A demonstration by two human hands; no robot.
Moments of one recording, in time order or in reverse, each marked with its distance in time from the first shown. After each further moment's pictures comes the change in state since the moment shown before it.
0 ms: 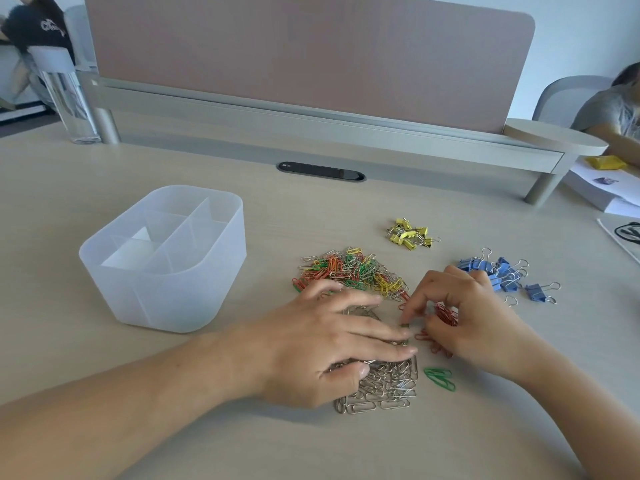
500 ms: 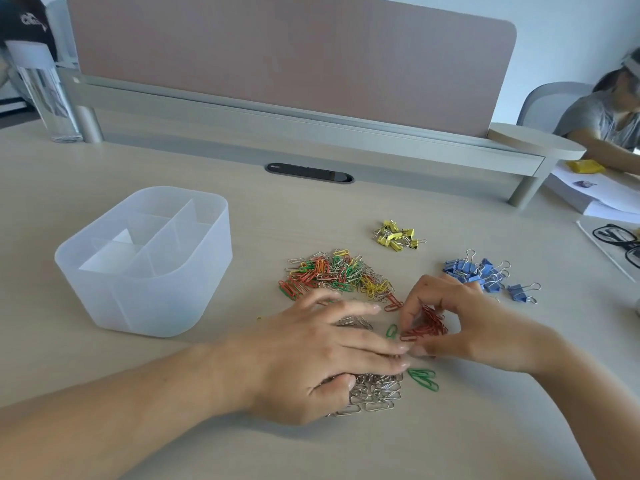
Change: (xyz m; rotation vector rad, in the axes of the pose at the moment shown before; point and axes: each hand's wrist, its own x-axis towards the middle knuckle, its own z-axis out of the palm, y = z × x) left_hand 0.003 0.005 0.005 0.039 0.013 0.064; right_hand -0.004 0.012 -0.026 0.081 -0.296 0.018
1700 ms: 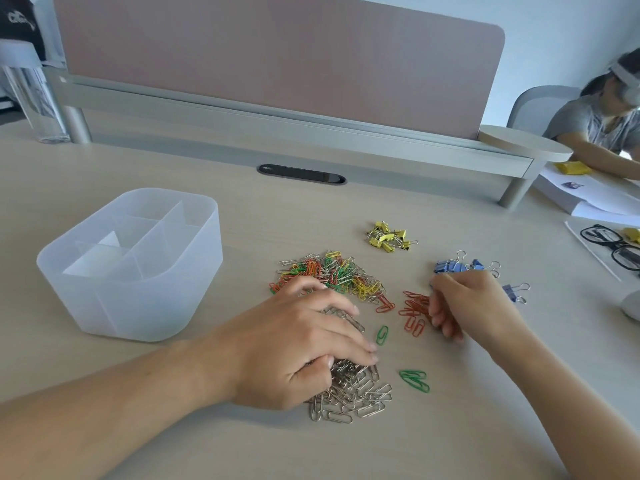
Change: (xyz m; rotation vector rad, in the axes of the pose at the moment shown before) left_hand -0.002 -0.008 -0.006 -0.061 0.105 -0.025; right_hand 0.014 0.004 0.007 0.534 0.465 0.609
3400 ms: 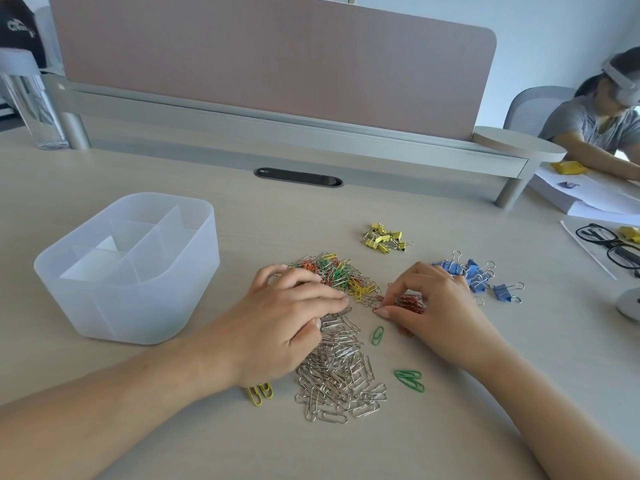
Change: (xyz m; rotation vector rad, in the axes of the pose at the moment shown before) left_hand 0.001 -0.012 0.011 0.037 0.112 -0.313; right_hand -0.003 0.009 0.019 -0.488 0.032 -0.602
